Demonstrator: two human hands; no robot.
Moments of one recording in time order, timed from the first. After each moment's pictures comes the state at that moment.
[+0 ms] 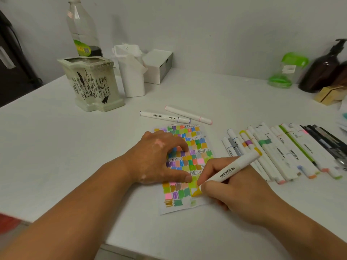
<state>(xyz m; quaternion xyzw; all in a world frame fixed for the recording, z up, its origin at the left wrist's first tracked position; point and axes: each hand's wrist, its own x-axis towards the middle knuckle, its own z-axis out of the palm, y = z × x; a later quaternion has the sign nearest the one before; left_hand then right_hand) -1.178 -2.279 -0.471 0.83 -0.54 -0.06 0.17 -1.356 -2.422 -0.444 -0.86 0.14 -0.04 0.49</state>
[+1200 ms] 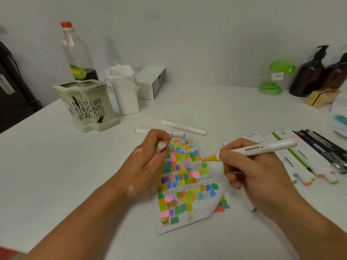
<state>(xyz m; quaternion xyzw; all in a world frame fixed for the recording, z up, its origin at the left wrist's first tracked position) -1.179 -2.273 -0.469 0.73 -0.43 -0.16 0.50 -1.347 -2.461 -0.442 -0.69 0.15 -0.24 0.67</state>
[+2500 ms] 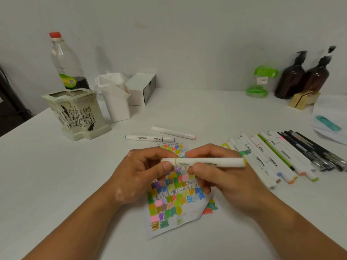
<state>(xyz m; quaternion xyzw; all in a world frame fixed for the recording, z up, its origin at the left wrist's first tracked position) -1.188 -2.279 -0.459 0.66 -0.45 -0.21 0.57 -1.345 -2.456 -0.440 -0.72 0.03 -0.16 0.67</state>
